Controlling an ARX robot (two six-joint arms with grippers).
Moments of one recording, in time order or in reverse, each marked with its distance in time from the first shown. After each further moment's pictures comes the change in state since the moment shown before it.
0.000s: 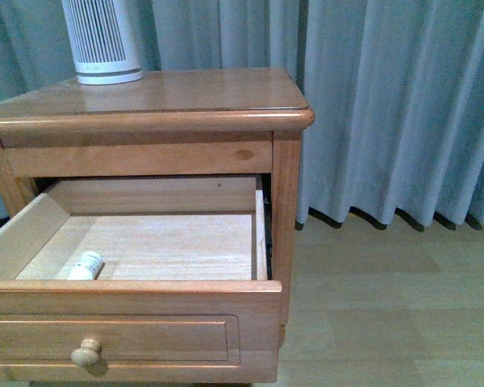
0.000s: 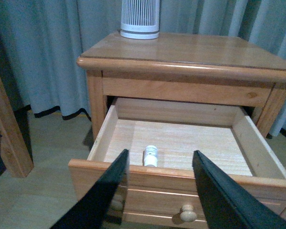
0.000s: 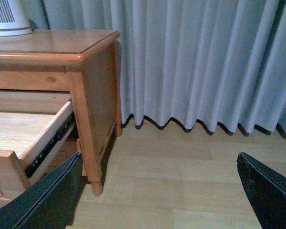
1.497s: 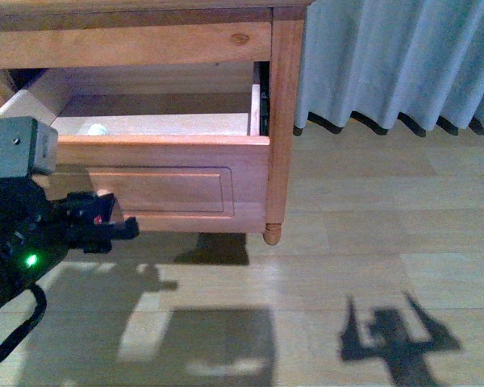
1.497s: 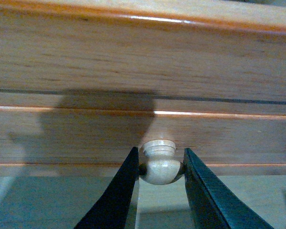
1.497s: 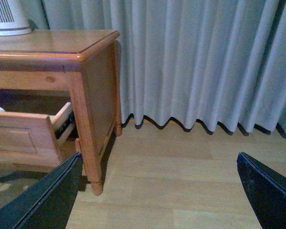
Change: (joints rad) left arm -0.016 1.823 0.394 1.011 0.175 -0.077; right arm 0.000 0.000 0.000 0.000 0.000 0.000
